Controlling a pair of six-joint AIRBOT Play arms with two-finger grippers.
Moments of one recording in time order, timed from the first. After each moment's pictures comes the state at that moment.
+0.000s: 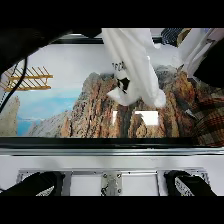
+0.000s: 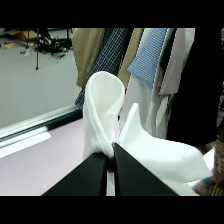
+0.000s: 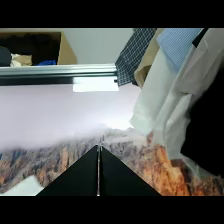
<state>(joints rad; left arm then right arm) -0.61 -1.19 1.88 1.44 -0.77 -1.55 -0.02 -0.96 1.74 -1.61 1.07 1.63</state>
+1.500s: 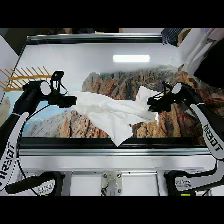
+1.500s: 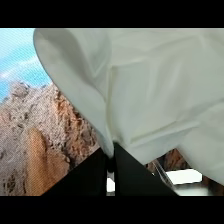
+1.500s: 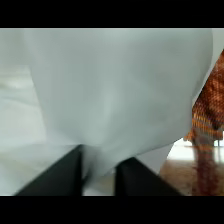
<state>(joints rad) -0.11 -1.36 1.16 1.44 -1.07 -1.59 -0.01 -1.61 1.19 -1.20 1.07 1.68</state>
